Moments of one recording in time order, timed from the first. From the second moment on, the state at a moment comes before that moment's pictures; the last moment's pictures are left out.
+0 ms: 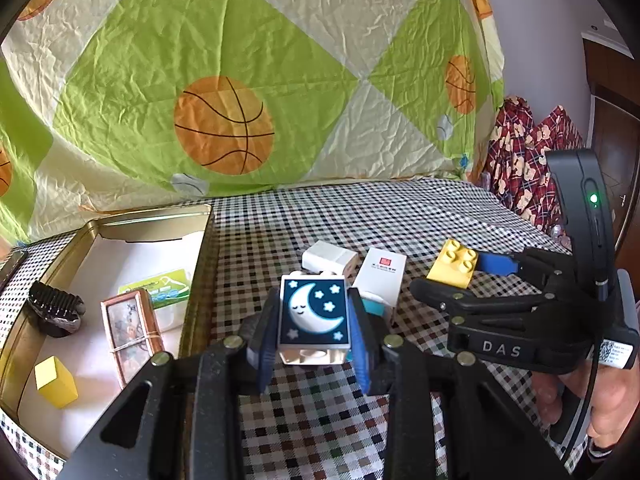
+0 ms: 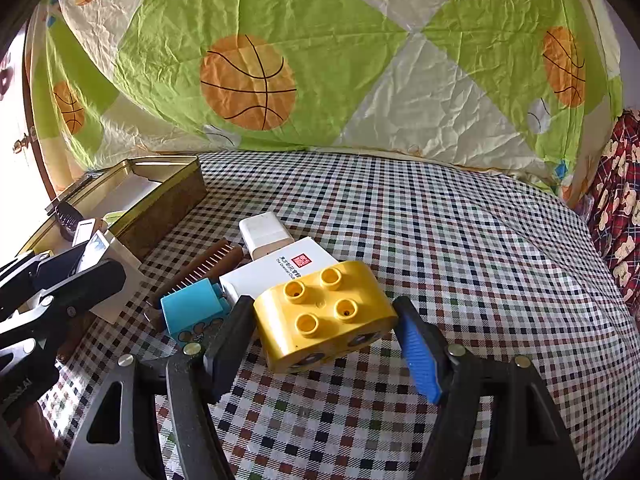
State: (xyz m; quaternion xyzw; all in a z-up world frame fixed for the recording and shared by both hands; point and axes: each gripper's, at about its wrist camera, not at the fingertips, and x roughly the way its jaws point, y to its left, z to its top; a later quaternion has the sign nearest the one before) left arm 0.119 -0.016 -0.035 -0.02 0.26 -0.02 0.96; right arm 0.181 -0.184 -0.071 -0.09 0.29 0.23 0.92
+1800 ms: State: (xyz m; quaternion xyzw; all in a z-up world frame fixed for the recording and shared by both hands) left arm 0.093 -0.020 -0.022 0.00 0.19 0.00 0.98; right arm 0.128 -0.203 -0.046 -0.04 0.16 0.23 0.96
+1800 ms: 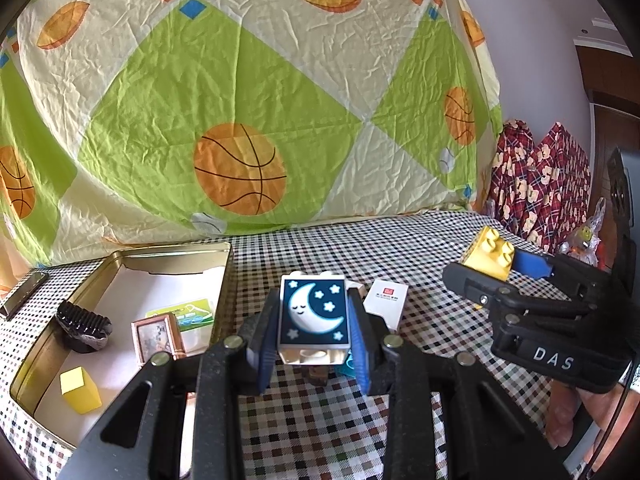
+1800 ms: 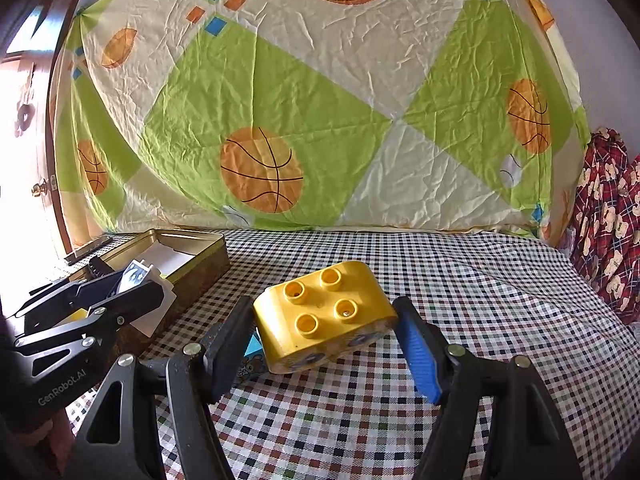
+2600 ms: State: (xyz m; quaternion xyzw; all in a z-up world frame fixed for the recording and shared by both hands) left arm 0.079 -0.020 -0.017 0.00 0.16 0.01 0.99; right arm 0.115 -0.206 -0.041 -0.03 0.13 0.23 0.96
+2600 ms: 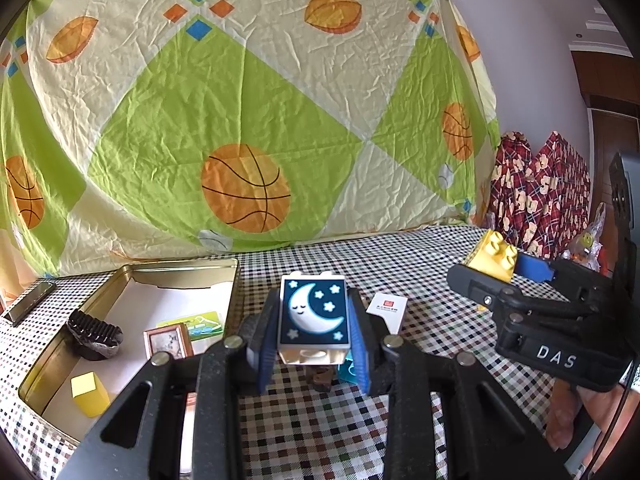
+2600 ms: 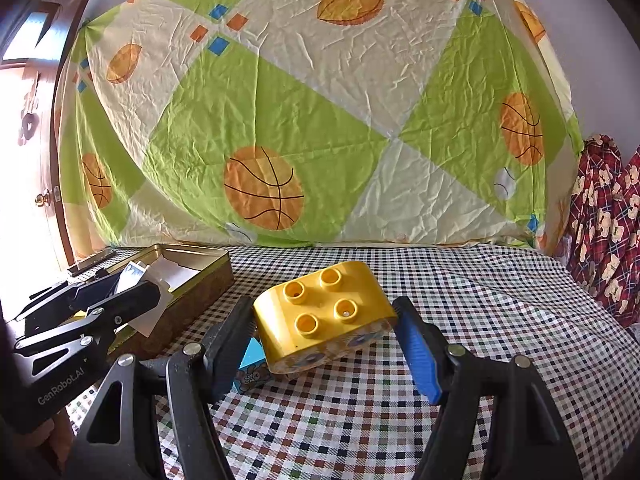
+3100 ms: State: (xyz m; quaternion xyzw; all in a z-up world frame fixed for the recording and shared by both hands) left arm 0.068 -0.014 -0.017 0.00 0.15 0.02 0.99; right arm 0.103 -0.192 -0.043 -0.04 0.13 0.25 0.96
